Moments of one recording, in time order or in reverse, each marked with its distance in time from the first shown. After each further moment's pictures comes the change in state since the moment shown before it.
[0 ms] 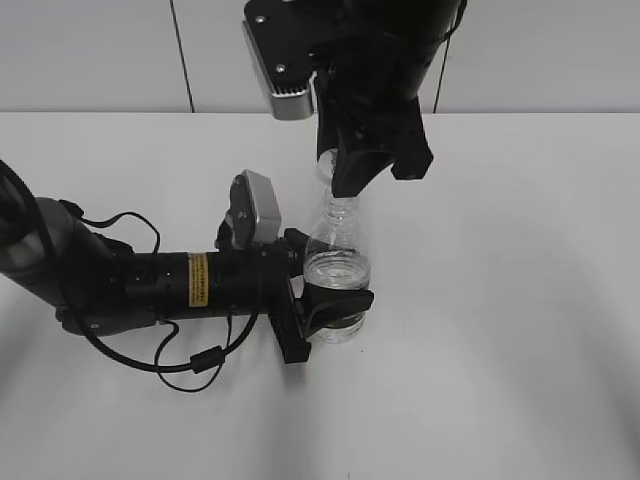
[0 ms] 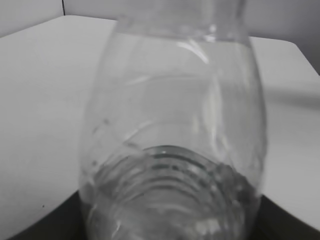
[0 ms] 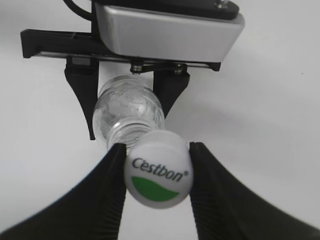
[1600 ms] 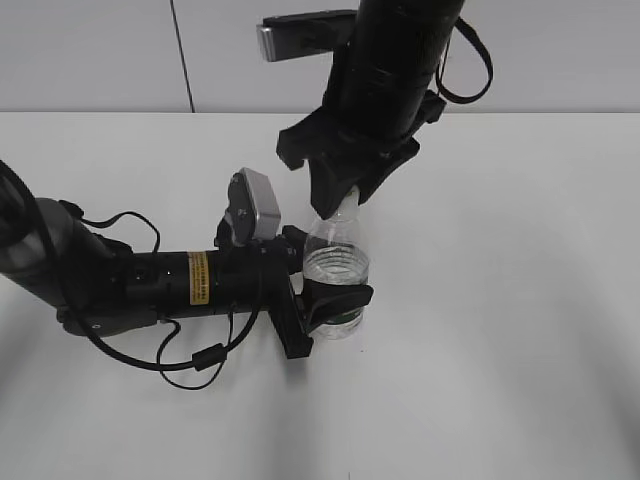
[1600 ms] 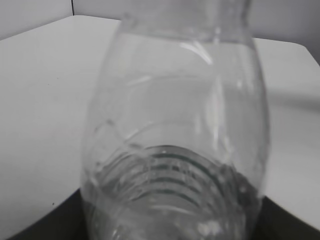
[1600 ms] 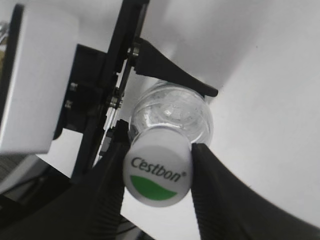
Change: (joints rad) left arm -0.001 0.000 0.001 -0.032 0.006 0.003; right arm 0.000 0.027 0.040 0.006 -0.008 1.281
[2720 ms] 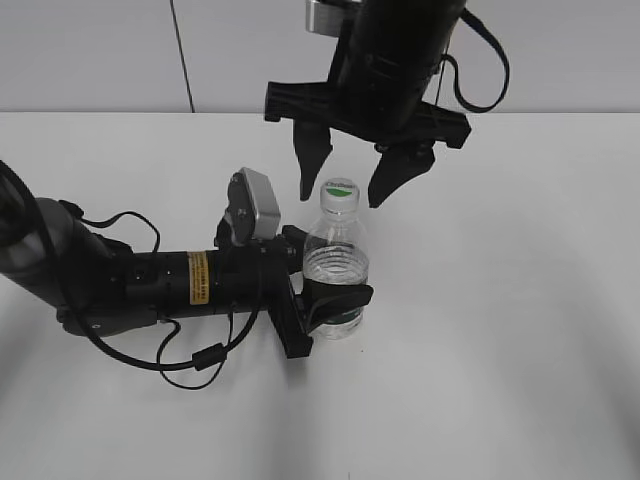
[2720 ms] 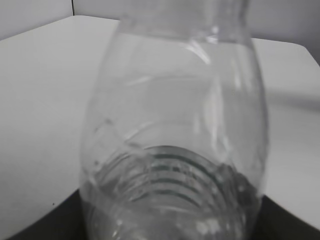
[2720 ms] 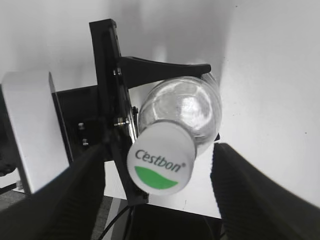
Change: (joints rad) left arm 0.001 0.000 0.000 0.000 0.000 0.000; right arm 0.000 -0.018 -0.001 0.005 -0.005 0.552
